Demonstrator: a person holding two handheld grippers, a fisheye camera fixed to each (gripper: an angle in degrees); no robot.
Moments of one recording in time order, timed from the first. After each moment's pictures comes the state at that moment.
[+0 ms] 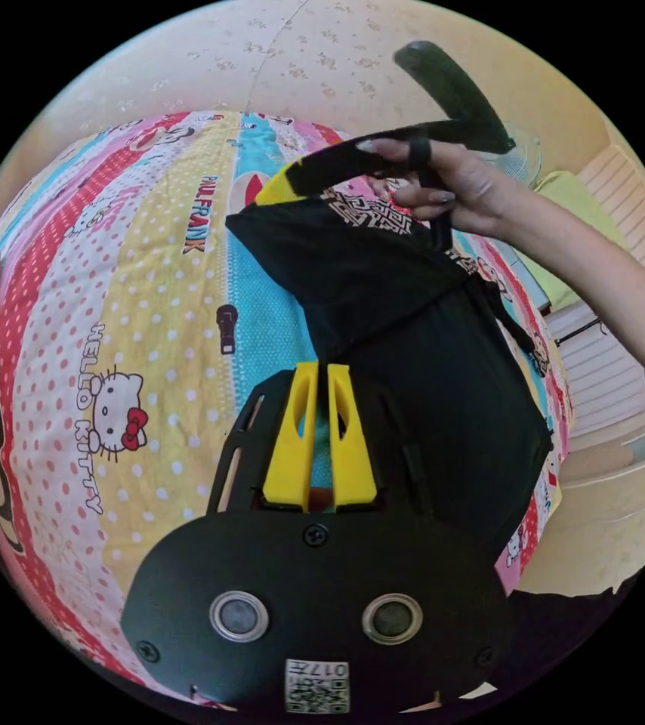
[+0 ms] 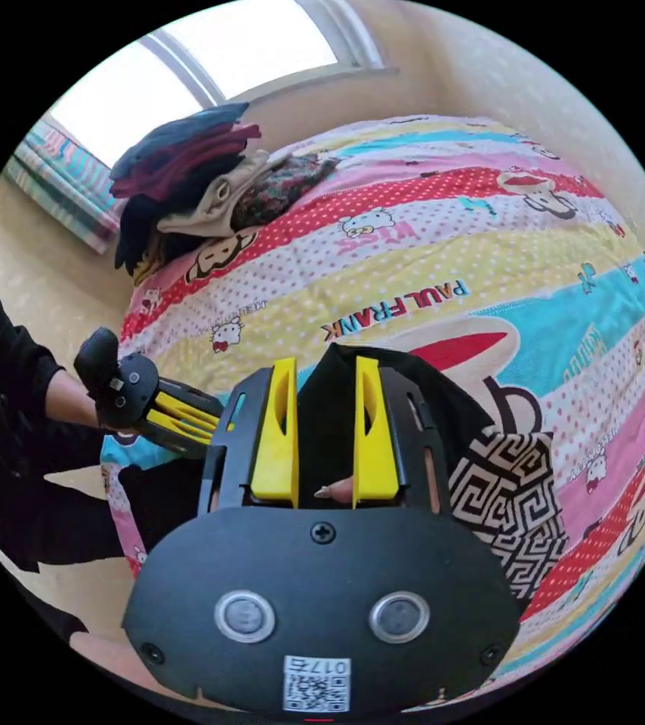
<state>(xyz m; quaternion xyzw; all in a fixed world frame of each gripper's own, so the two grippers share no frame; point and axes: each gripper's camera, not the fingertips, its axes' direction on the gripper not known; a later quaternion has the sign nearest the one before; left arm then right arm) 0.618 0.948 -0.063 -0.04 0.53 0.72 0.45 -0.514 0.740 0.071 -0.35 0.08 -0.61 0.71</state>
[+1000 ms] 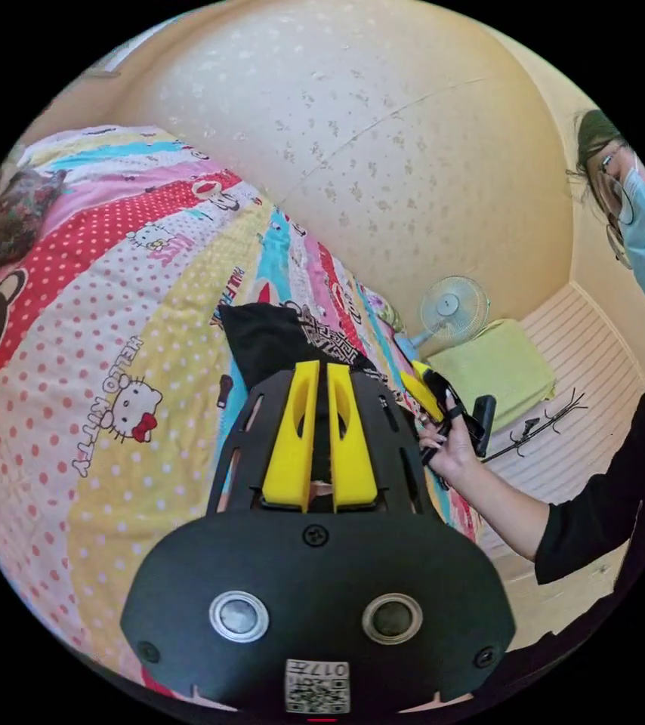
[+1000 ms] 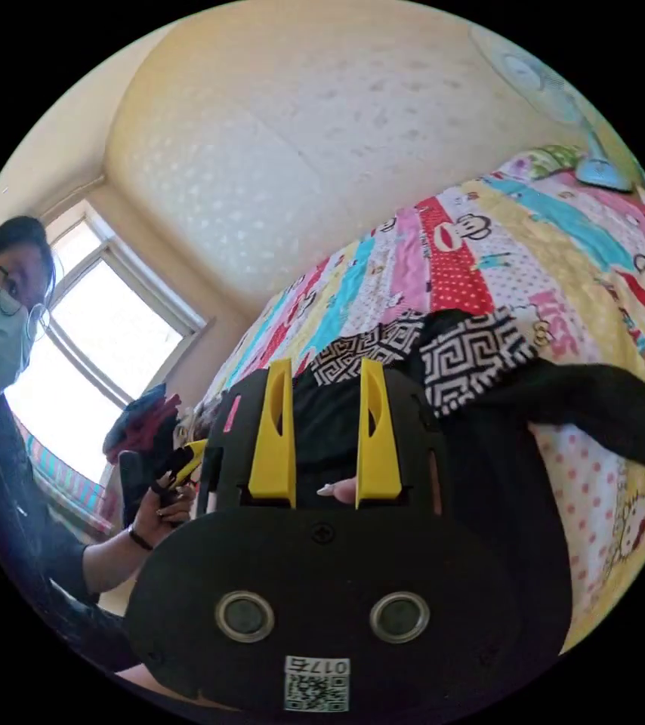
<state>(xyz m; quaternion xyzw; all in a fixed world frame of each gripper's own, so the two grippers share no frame) 0.586 0.859 -0.110 -0.11 0.73 0.51 0.43 -0.265 0.744 -0.212 0.12 -0.03 -0.23 0.97</state>
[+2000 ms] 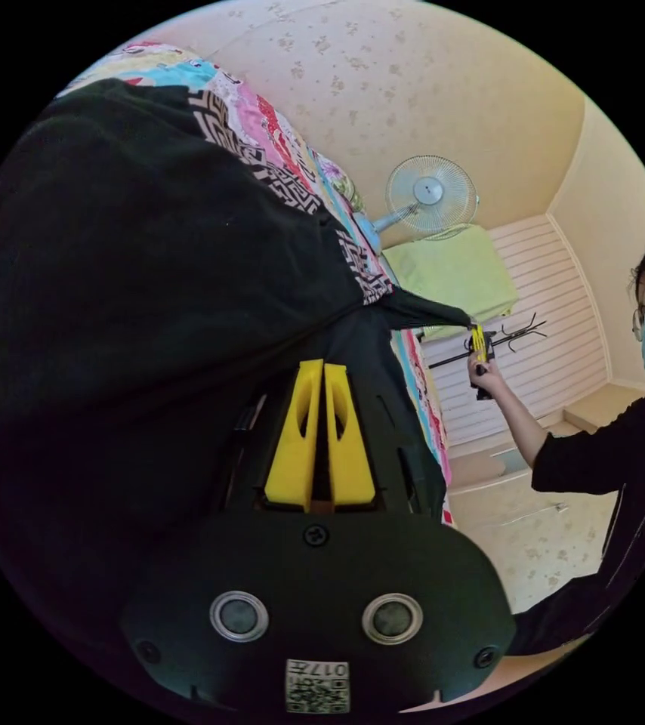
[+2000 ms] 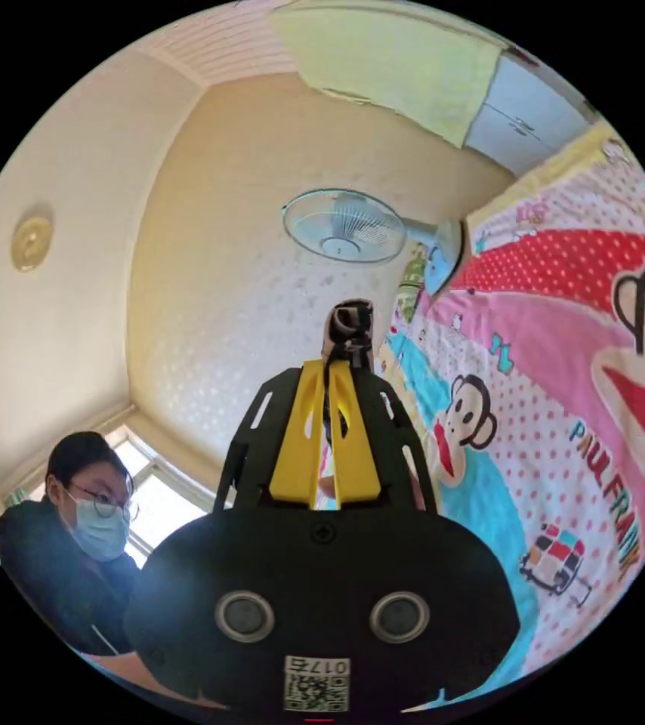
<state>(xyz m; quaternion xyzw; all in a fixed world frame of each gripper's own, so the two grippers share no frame) 0.697 1.058 -0.130 -0.27 0.65 0.64 0.30 -0.031 0.753 -0.527 0.38 -0.21 -0.04 0.90</state>
